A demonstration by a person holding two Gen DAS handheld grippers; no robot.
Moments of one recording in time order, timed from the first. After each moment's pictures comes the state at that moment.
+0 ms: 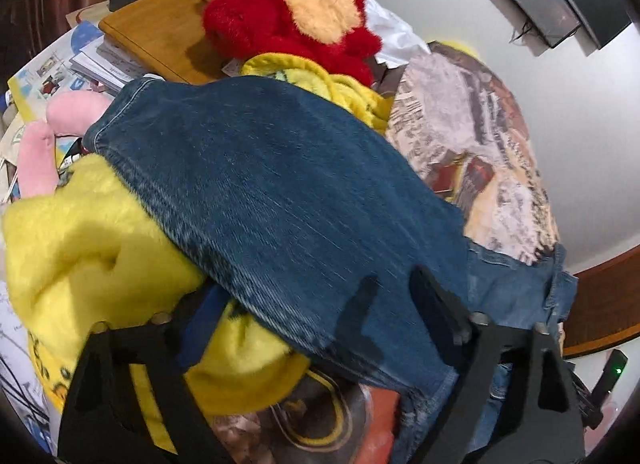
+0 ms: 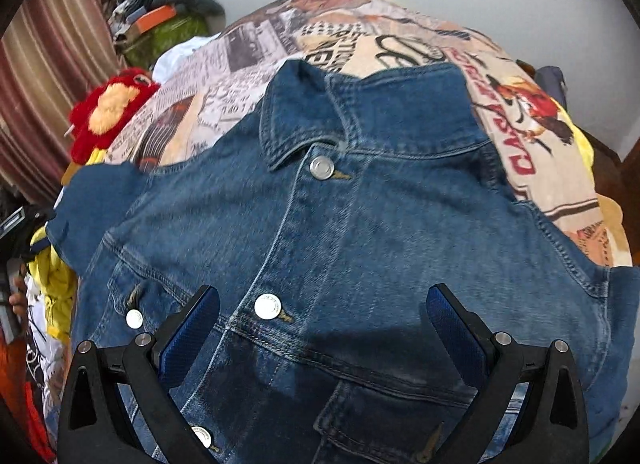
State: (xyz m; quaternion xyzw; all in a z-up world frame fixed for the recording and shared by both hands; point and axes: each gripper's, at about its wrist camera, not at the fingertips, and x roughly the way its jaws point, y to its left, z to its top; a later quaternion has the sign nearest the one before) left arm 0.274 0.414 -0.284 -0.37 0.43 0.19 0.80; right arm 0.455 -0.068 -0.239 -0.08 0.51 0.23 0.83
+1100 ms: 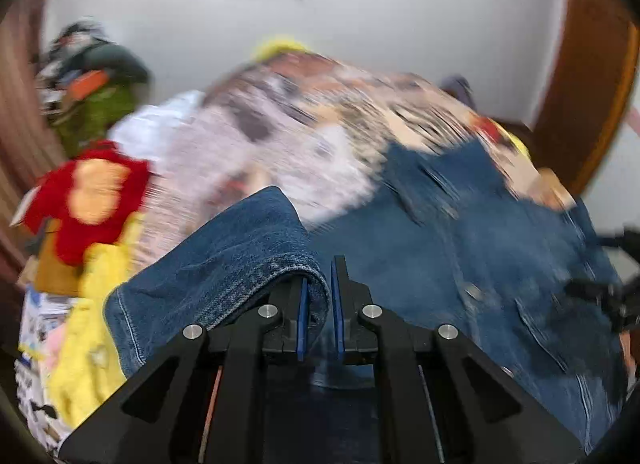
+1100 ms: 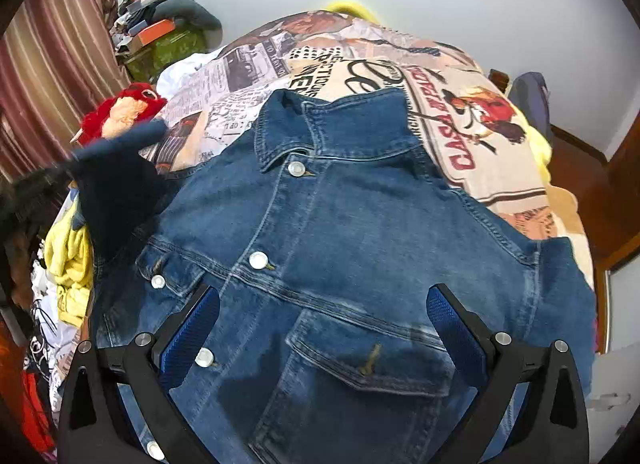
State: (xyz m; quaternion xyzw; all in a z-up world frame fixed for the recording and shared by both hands) left arm 0.361 0.145 -0.175 -0.02 0.42 0.02 0.91; right arm 0.412 -0.125 -0.178 -0.08 0.49 0.22 0.84
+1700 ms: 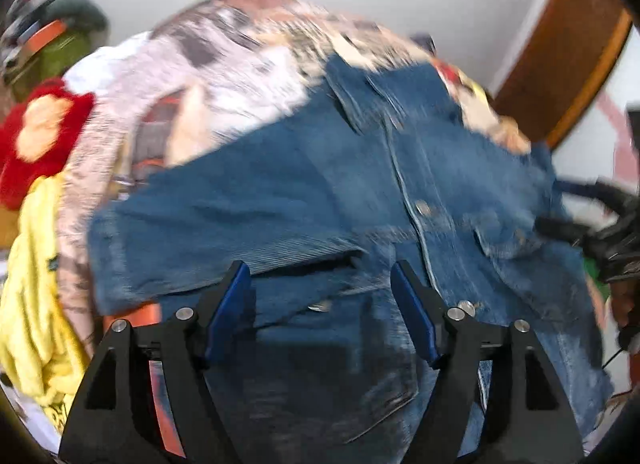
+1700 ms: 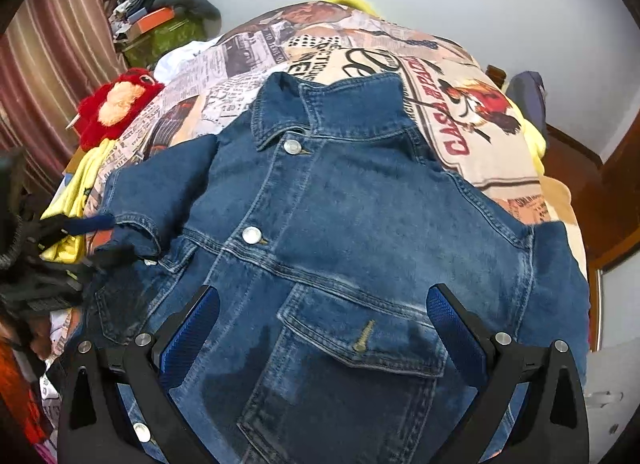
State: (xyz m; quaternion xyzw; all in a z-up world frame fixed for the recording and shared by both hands) left arm 0.332 0.132 -0.208 -0.08 0.47 -0.03 0.88; right arm 0.400 -0.125 -0.186 -0.10 0.50 0.21 0.84
